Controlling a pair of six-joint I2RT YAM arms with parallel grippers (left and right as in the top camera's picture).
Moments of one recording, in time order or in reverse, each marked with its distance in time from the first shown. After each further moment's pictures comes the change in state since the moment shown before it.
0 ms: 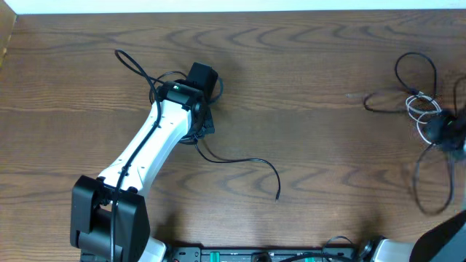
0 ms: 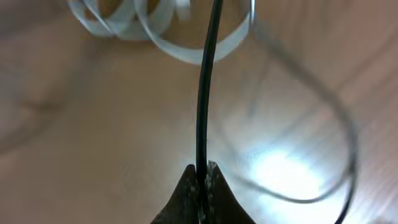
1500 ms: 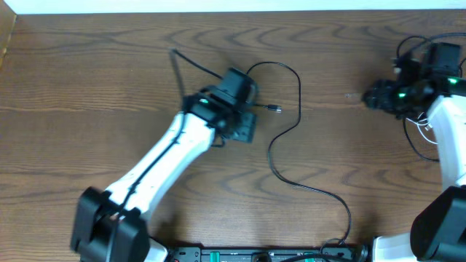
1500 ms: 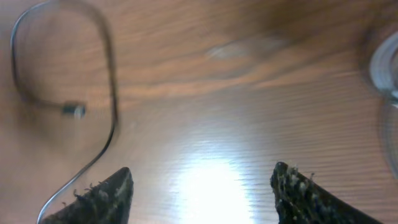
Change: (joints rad) left arm -0.188 -0.048 0.005 0.201 0.249 0.286; right arm 0.311 0.130 0.116 0.040 -0.367 -0.355
